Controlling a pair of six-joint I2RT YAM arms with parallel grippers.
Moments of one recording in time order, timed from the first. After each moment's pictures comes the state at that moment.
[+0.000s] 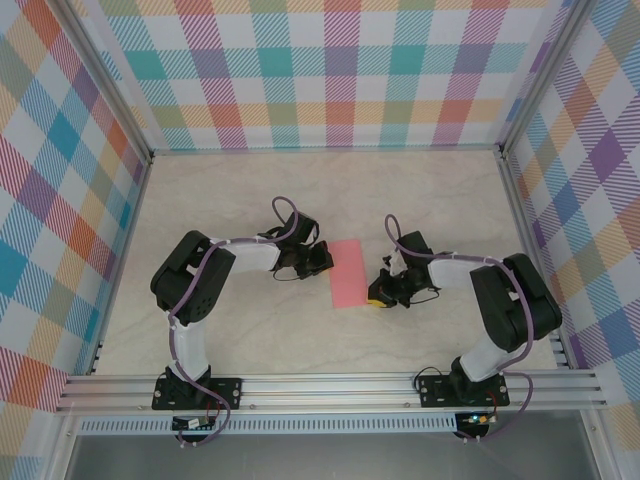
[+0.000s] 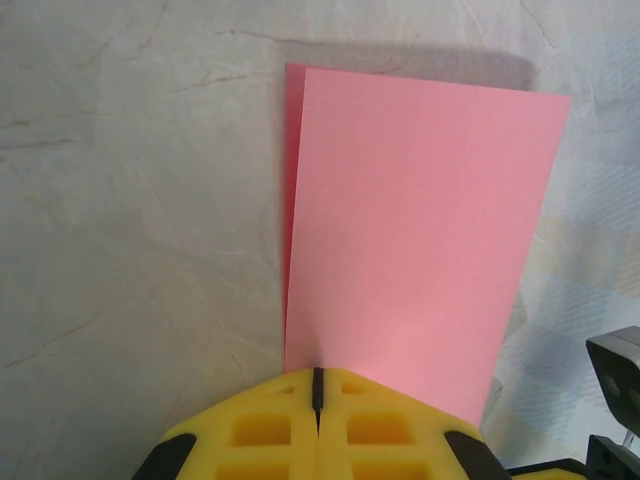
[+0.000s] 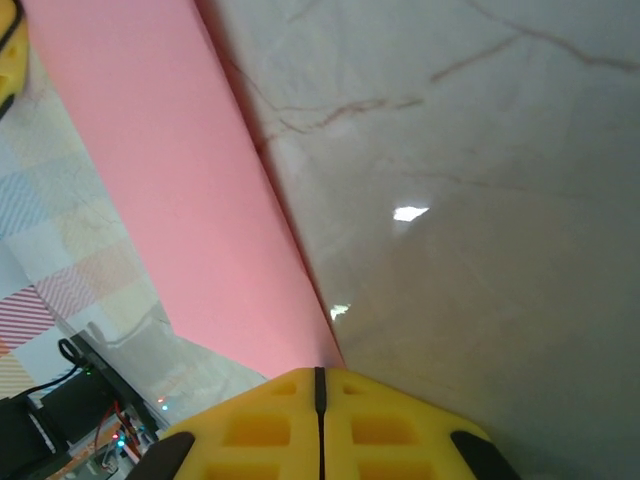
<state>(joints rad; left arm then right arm) -0.61 1.95 1.06 -0.10 0.37 -0.90 0.38 1.61 0.67 -0.33 -0.68 0.66</state>
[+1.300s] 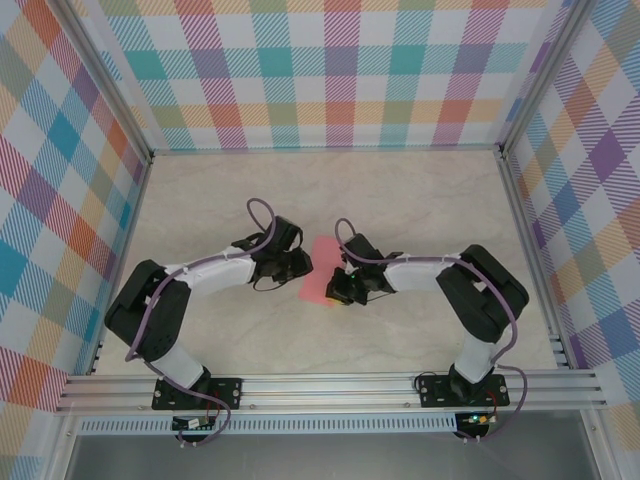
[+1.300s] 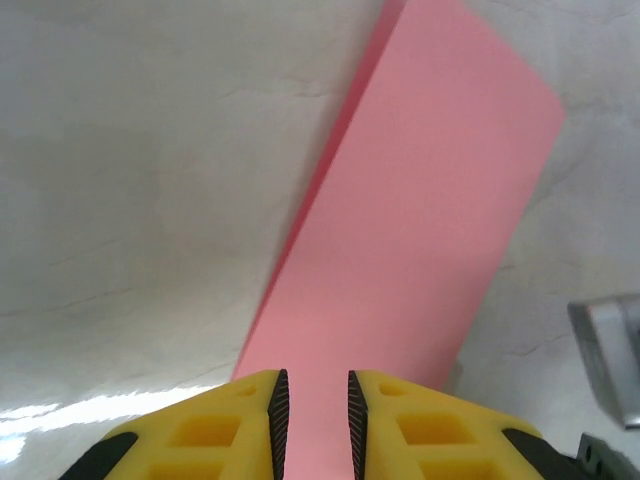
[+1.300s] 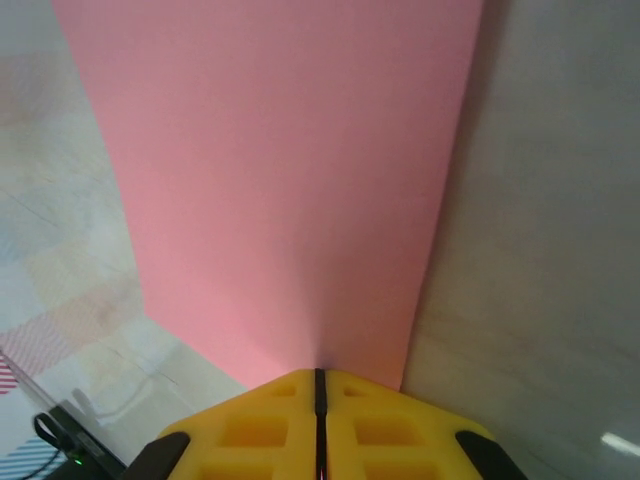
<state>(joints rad) -0.61 1.60 0.89 -0.30 0.11 -0.88 0.75 1.79 0.88 -0.14 -0.43 1.02</state>
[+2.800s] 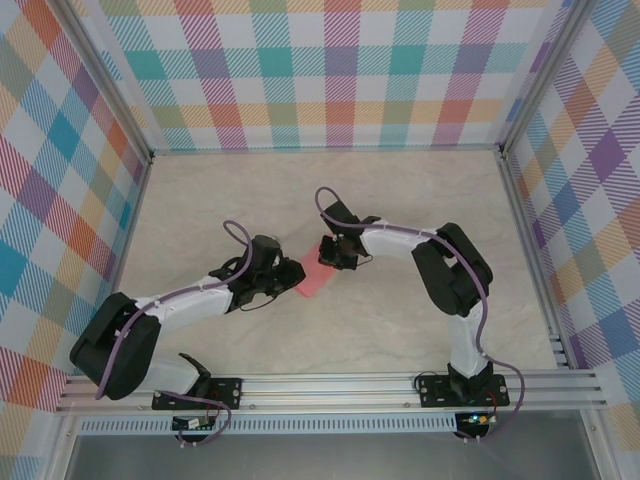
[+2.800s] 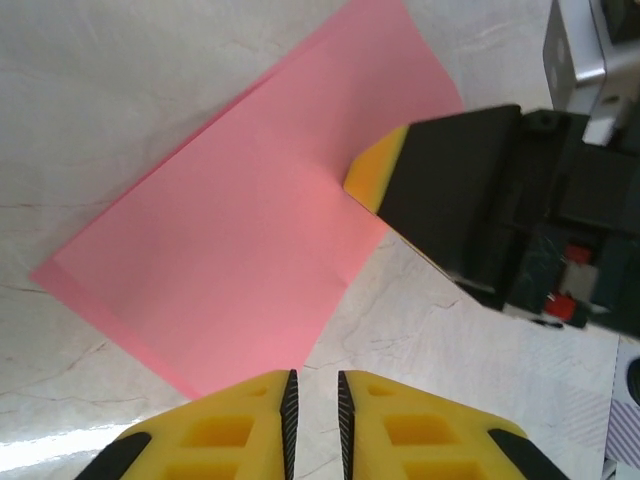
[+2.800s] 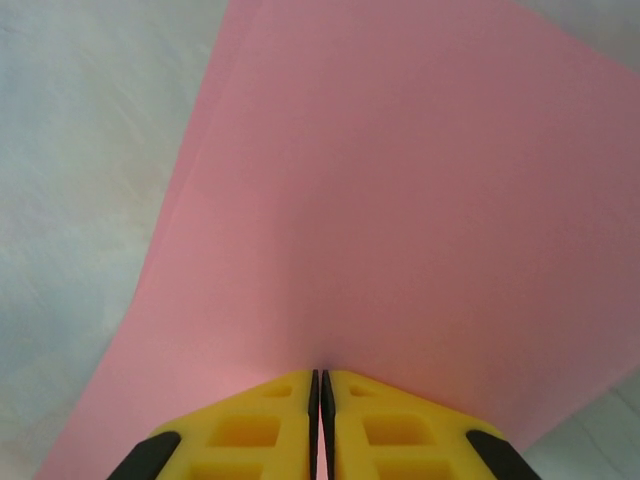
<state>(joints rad) -0.62 1.38 0.63 -0.04 0.18 -1.00 0.69 2.00 1.28 -0.43 -0.20 0.91</state>
